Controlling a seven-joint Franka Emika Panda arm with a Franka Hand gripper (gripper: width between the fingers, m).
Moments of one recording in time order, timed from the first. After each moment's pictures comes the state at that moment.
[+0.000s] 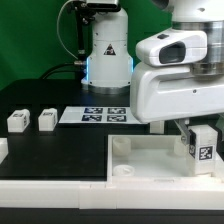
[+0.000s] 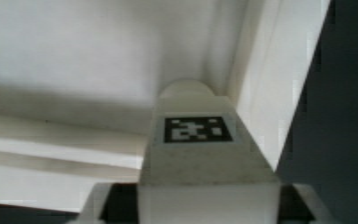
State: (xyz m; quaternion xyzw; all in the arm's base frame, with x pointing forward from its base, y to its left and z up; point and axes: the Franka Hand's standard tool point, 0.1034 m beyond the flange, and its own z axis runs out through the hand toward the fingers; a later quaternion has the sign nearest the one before) arm 0.636 0.115 0.078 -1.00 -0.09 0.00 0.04
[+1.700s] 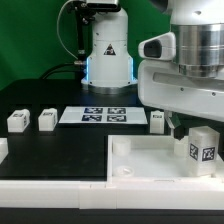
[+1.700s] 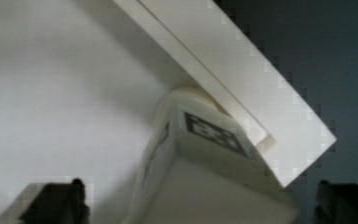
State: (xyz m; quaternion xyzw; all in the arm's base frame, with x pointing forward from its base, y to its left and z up) arm 0.636 0.115 0.075 -0.93 0.37 0.01 0.04
